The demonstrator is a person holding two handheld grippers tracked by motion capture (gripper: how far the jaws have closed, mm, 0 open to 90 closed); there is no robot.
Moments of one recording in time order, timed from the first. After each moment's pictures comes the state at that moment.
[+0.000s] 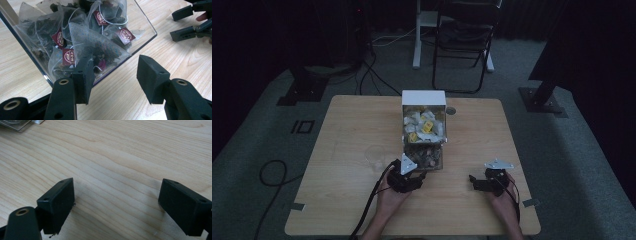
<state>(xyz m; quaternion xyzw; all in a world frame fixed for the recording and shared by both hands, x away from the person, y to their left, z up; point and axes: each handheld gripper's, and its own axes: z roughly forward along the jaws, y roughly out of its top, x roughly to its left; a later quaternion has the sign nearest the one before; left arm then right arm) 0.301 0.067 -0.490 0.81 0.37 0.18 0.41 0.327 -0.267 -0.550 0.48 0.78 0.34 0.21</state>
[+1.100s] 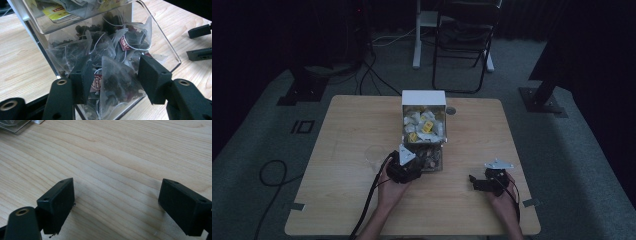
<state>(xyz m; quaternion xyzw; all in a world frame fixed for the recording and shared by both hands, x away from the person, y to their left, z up) 0.322 0.068 -0.477 0.79 0.40 0.21 0.42 0.327 -0.267 -0.550 0.48 0.78 0.34 0.21</state>
